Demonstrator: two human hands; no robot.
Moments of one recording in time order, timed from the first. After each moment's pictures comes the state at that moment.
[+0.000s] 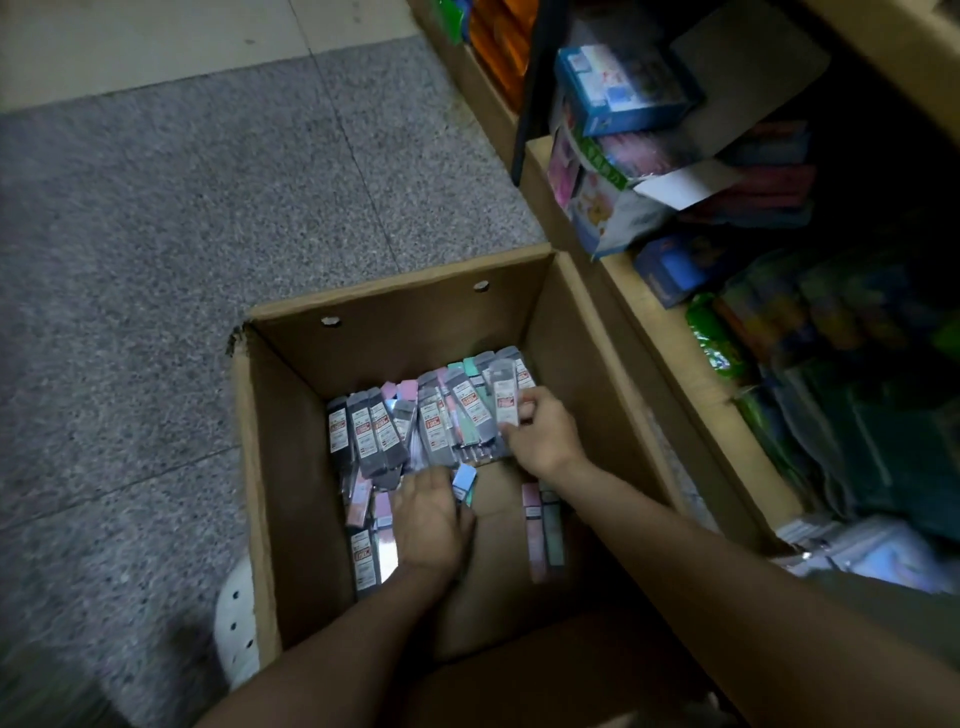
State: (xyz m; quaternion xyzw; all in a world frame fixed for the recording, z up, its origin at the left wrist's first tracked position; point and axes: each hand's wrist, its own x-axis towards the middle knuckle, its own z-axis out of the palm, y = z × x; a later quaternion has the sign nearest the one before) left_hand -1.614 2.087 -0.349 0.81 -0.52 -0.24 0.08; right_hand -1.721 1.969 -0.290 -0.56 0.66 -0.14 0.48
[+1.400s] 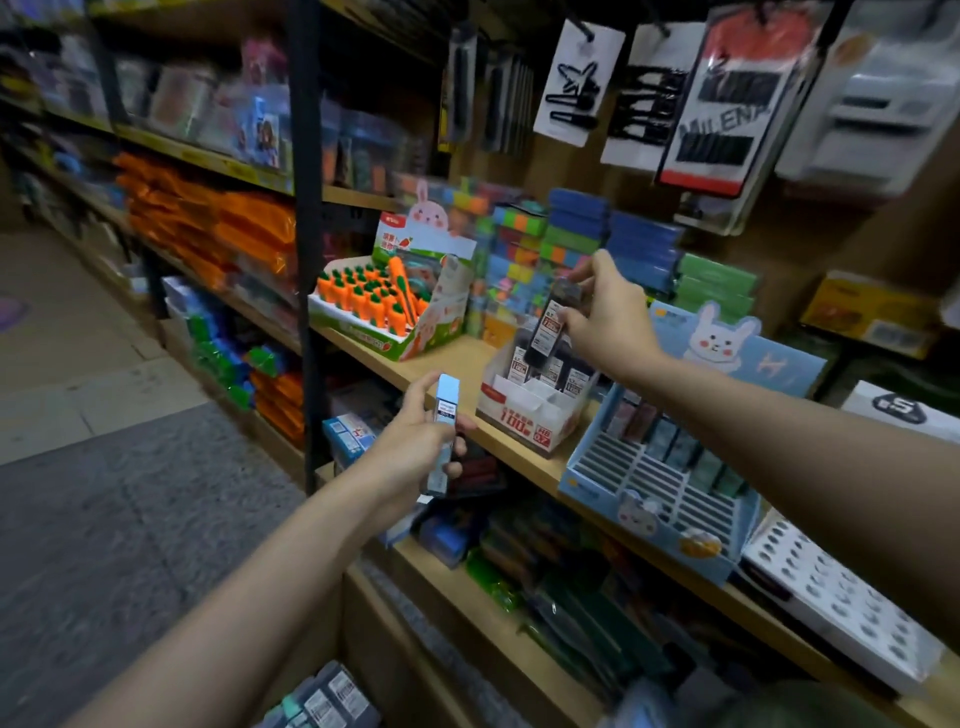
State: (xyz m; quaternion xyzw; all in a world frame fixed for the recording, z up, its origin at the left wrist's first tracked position) left_hand -1.693 1.895 0.033 0.39 -0.50 -0.62 0.46; right_hand -1.894 1.862 0.135 -0.66 0.63 -0.41 -0.03
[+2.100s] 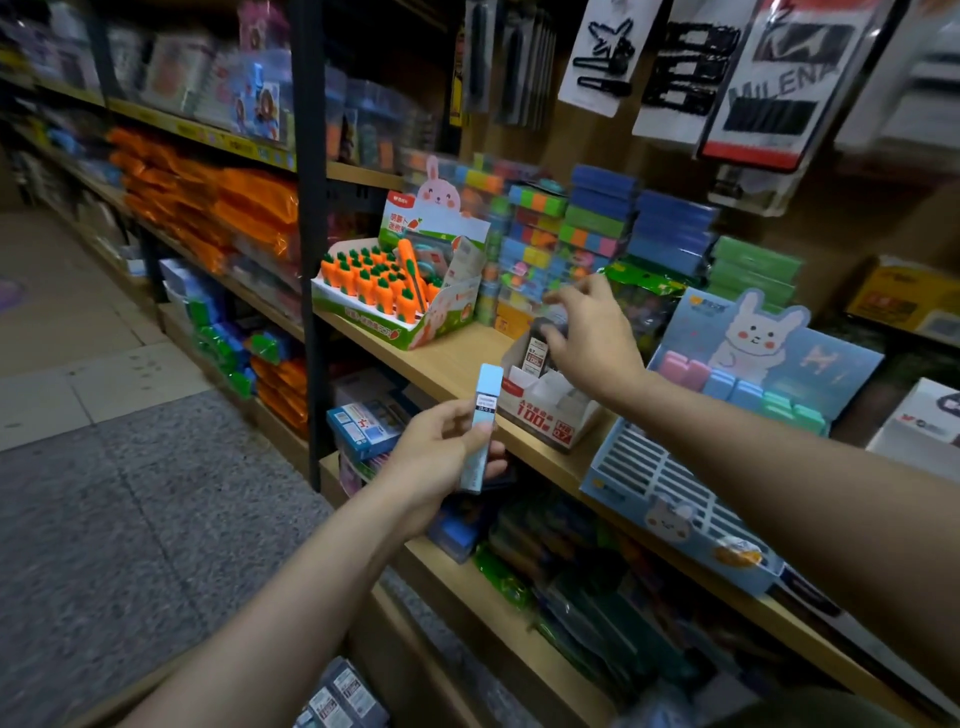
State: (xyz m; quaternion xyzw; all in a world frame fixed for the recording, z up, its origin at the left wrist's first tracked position) left_hand -1.703 1.881 0.001 0.37 -0.46 -0.65 0.48; right_hand -1.877 1.839 0.095 -0.69 0.64 -0.30 -0.12
